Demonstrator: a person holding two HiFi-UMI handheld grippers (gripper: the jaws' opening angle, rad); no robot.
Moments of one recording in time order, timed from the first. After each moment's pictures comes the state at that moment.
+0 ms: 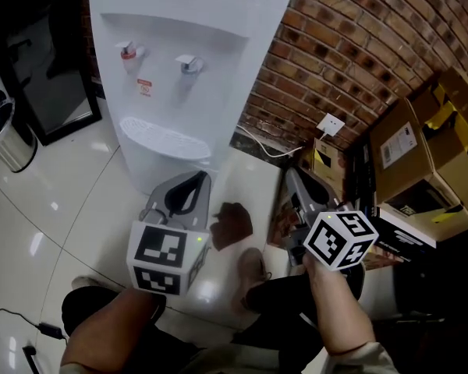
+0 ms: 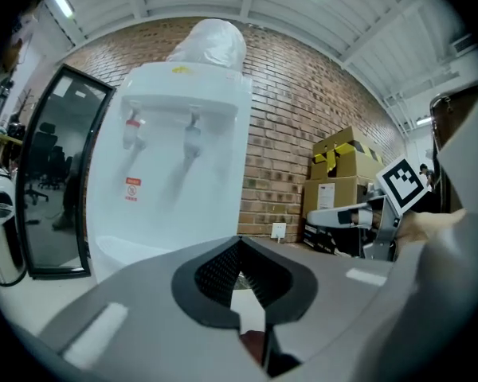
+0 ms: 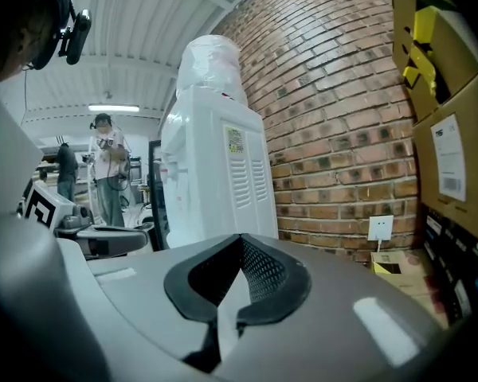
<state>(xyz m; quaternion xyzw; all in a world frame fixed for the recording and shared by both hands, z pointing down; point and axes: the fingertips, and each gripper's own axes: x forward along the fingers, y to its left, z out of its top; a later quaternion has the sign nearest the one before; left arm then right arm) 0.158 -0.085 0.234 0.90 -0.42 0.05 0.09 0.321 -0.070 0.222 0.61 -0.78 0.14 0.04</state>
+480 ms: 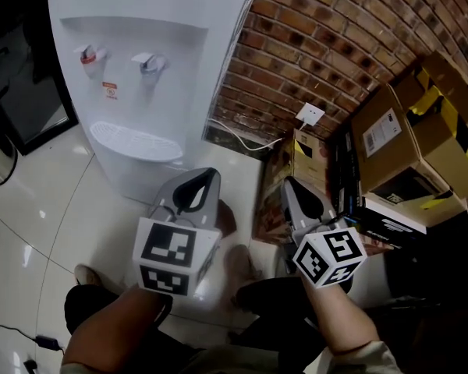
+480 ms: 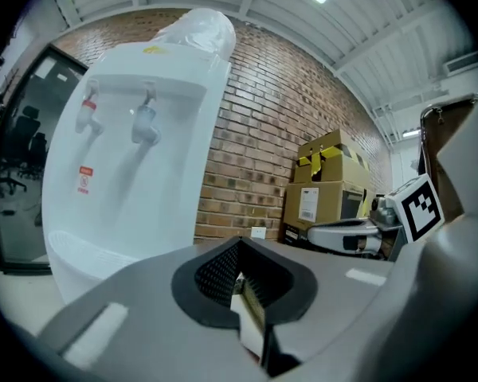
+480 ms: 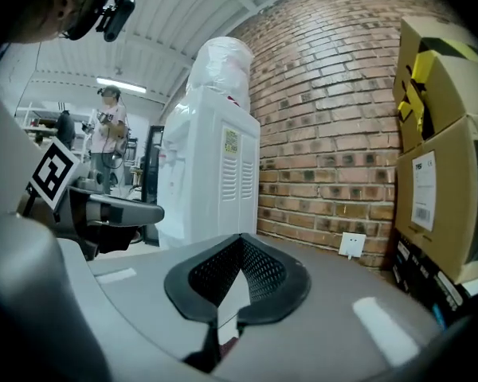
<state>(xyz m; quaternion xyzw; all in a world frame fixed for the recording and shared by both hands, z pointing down) 0.223 -0.080 0.228 0.93 -0.36 0.04 0.10 0.353 -0.037 0.230 0.64 -0.76 0.06 0.10</state>
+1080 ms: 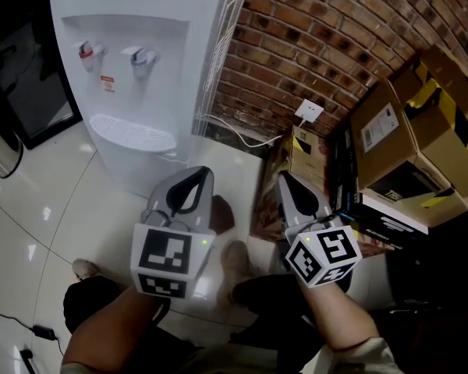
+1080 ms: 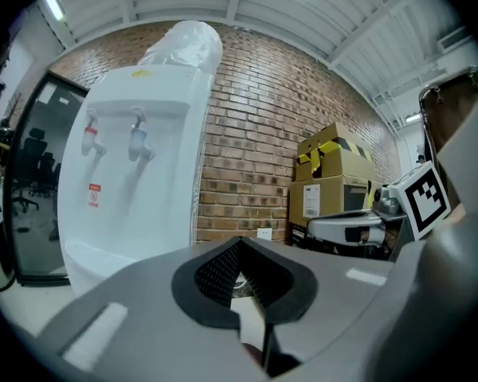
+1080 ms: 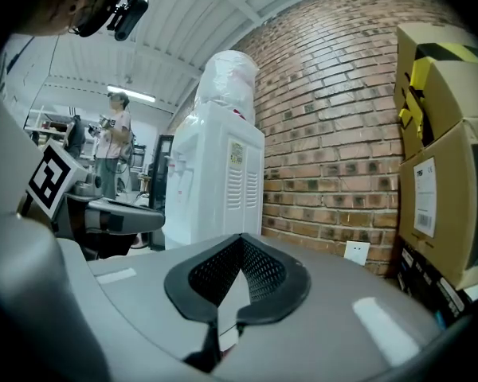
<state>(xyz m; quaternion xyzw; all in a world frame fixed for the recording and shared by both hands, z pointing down) 0.226 -0.056 0.222 0.91 -0.40 0.04 0.07 0.354 -0.023 0.218 0.63 -0.77 0.04 0.07</state>
